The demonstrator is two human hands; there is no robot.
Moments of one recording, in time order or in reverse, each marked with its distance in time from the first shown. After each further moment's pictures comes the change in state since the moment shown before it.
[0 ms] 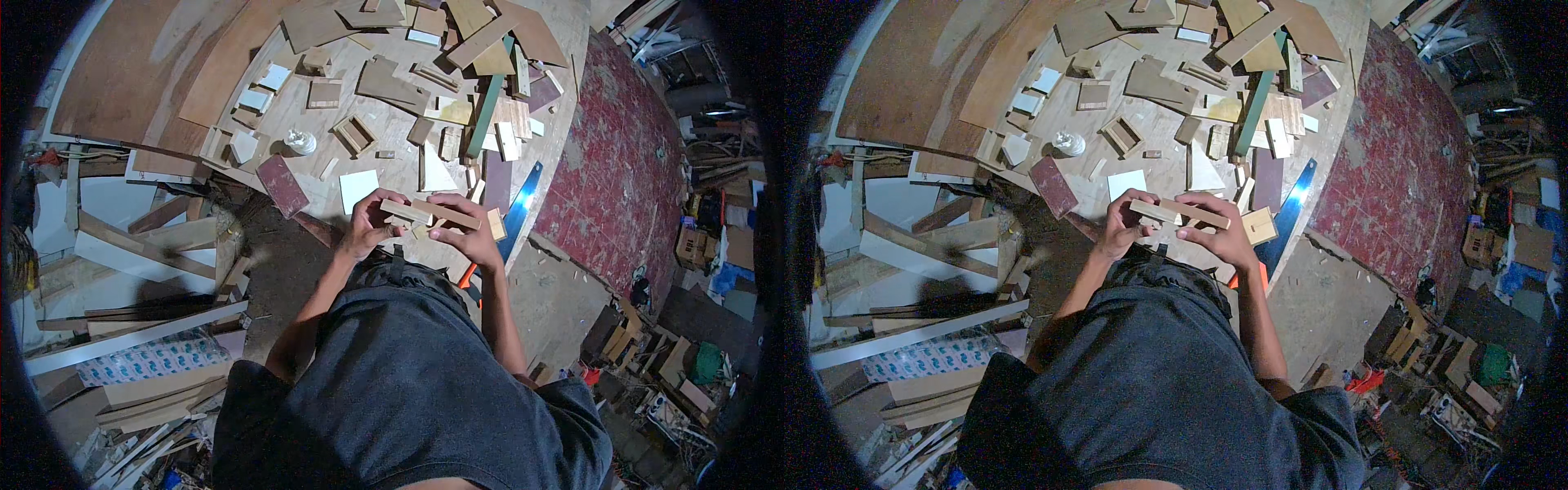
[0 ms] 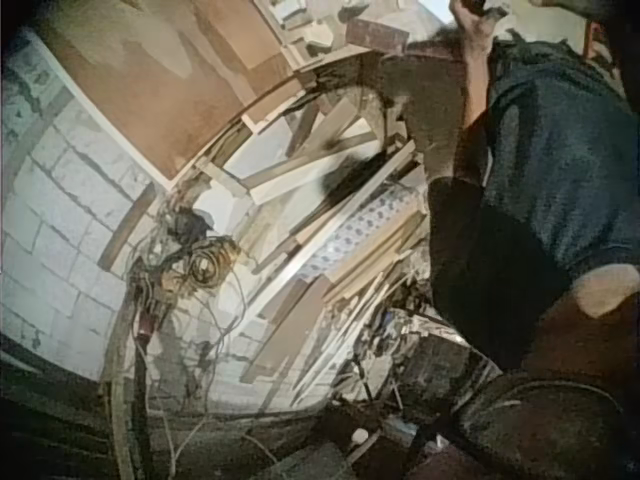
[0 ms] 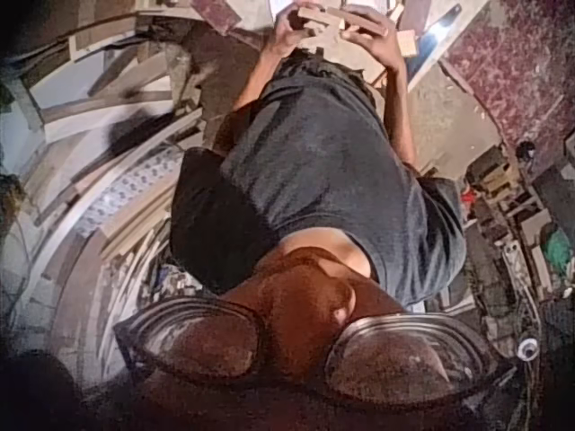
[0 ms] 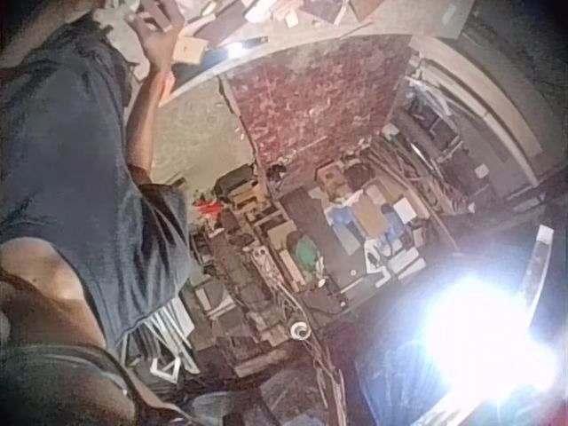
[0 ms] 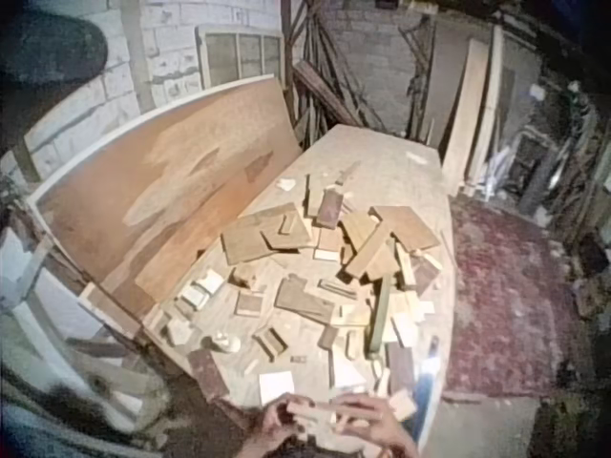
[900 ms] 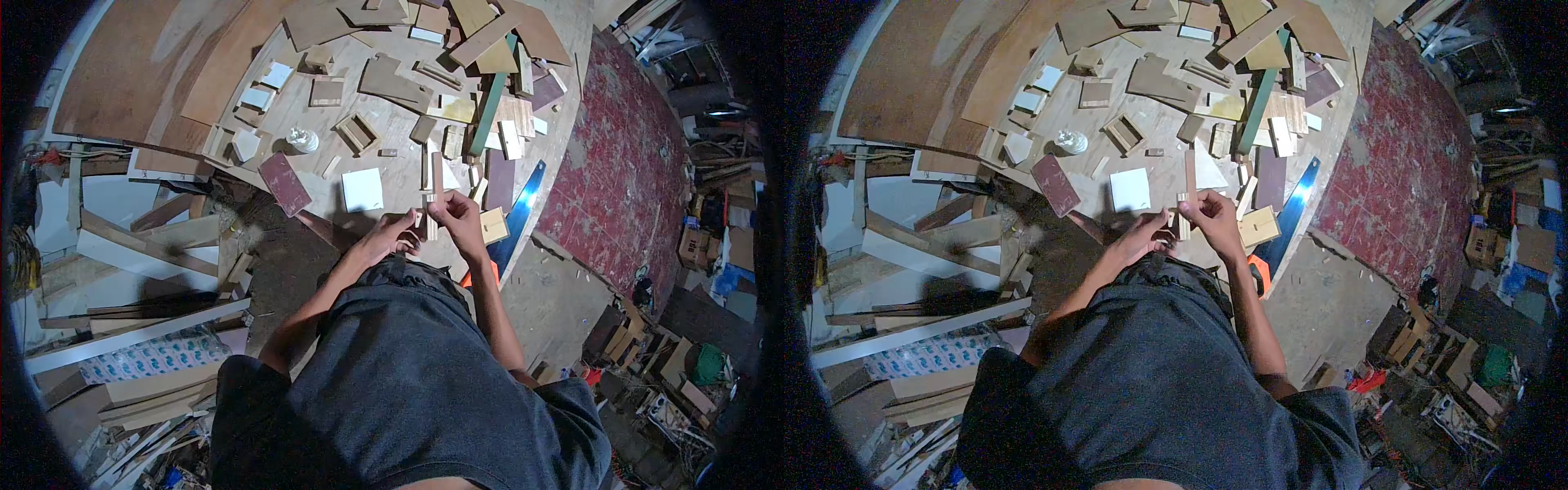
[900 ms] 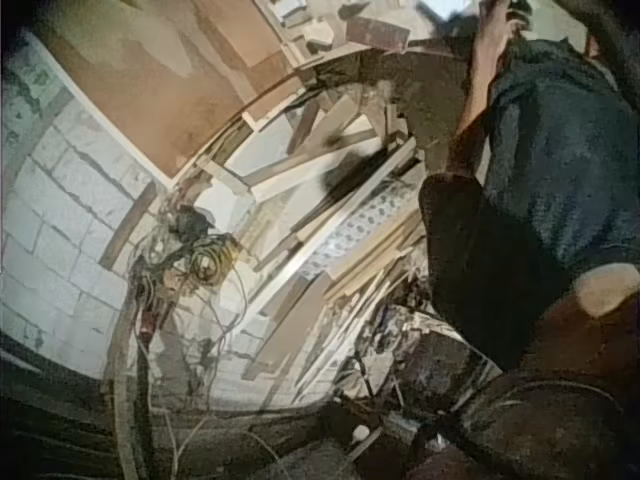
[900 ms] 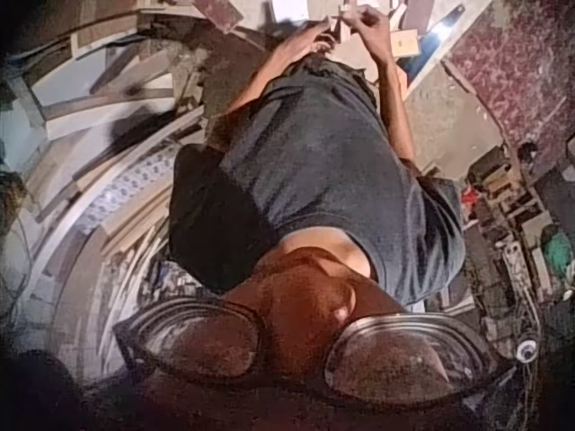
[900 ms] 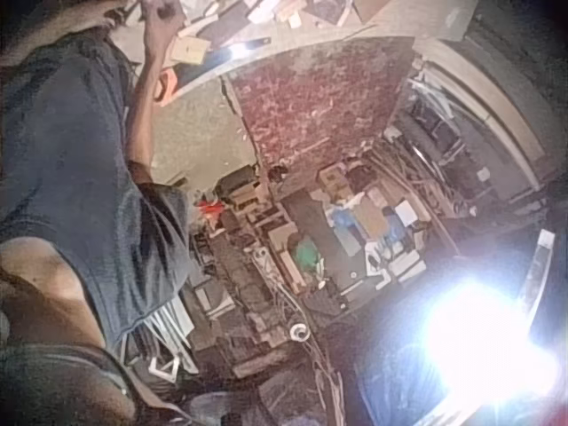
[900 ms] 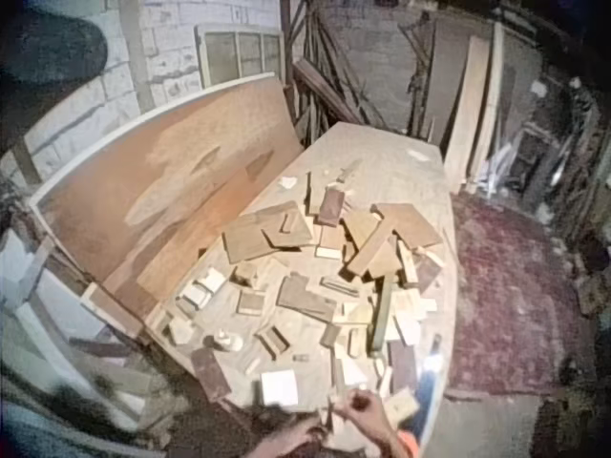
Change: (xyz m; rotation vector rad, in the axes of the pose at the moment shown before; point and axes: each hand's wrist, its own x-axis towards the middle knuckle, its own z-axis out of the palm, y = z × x) left_hand -0.007 -0.030 0.004 -0.127 0.030 -0.717; right_hand 0.014 0.057 0.014 0.238 0.196 0.156
